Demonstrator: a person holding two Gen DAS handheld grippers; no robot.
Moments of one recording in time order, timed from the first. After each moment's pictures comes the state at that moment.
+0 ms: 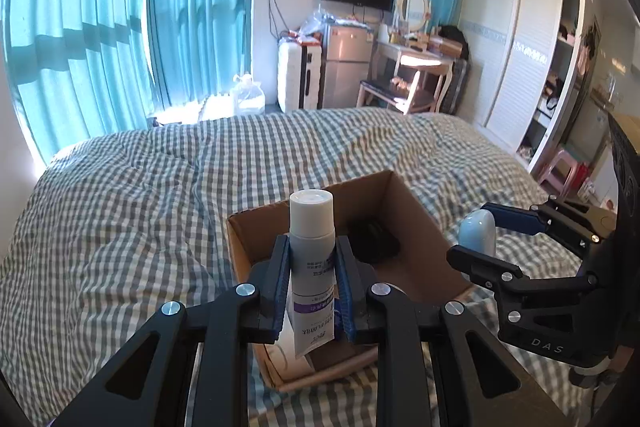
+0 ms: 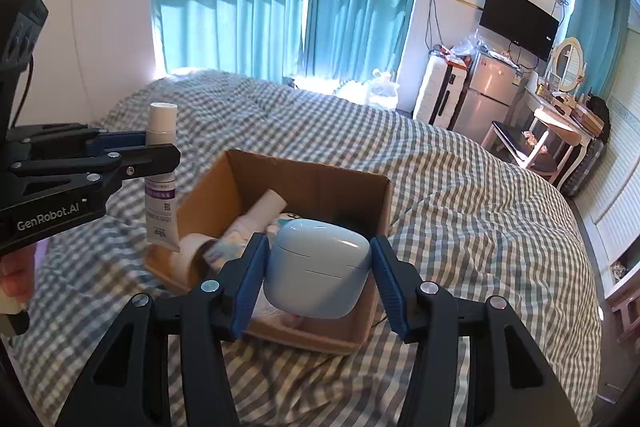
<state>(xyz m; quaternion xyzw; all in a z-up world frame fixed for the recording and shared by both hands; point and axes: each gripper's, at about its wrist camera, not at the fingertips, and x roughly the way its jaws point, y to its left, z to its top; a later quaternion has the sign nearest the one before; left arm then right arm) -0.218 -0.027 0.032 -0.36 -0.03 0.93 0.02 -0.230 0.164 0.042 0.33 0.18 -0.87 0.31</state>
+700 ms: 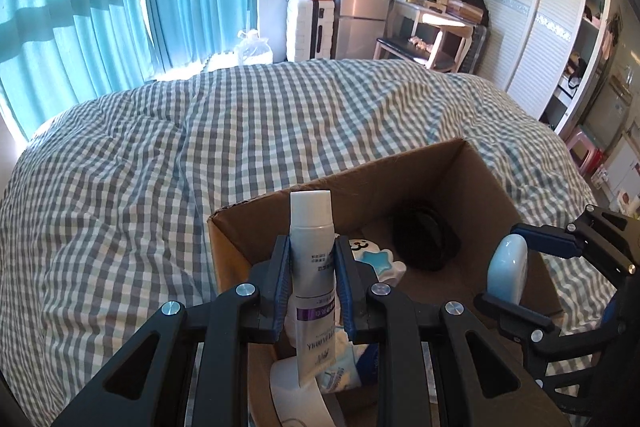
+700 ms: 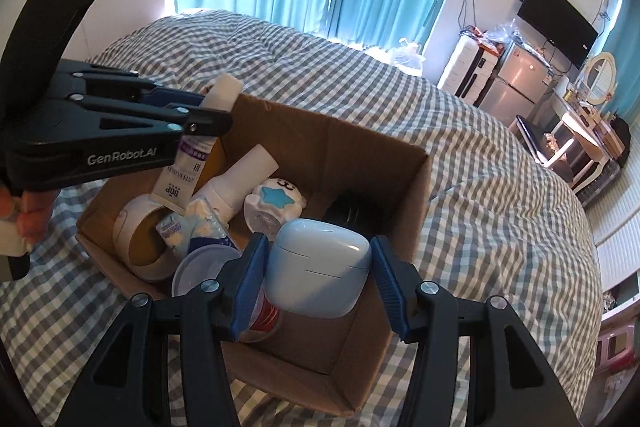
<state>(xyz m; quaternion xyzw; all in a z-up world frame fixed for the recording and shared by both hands) -0.302 -0.038 -0.045 -0.43 -0.03 0.90 0.00 -0.270 0.135 -0.024 0.37 0.25 -0.83 0.33</state>
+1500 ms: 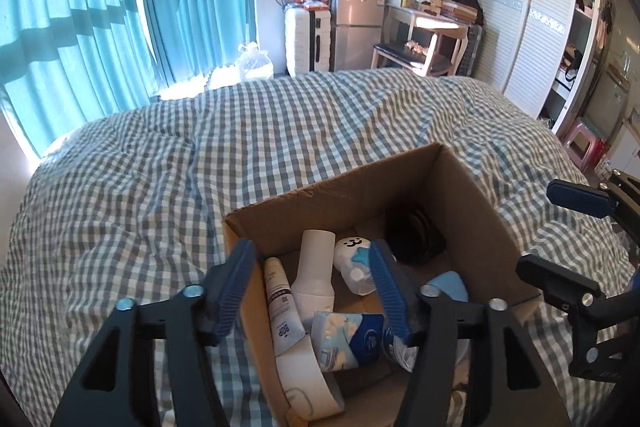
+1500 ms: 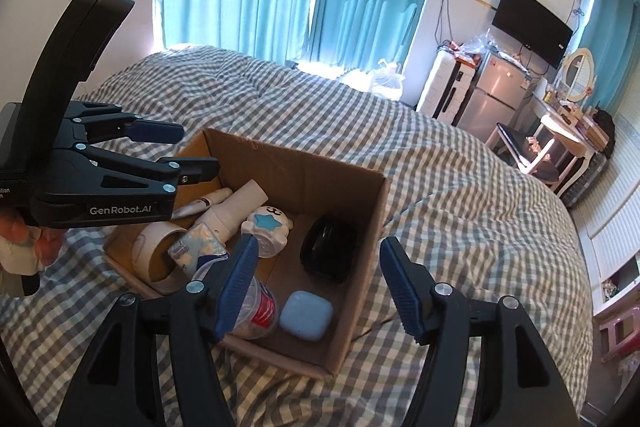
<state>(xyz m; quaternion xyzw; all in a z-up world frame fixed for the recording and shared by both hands) -0.269 -0.030 -0.009 -0.40 0.00 0.91 0.00 -0.244 0.164 0.033 0.33 0.22 -0.87 0.31</state>
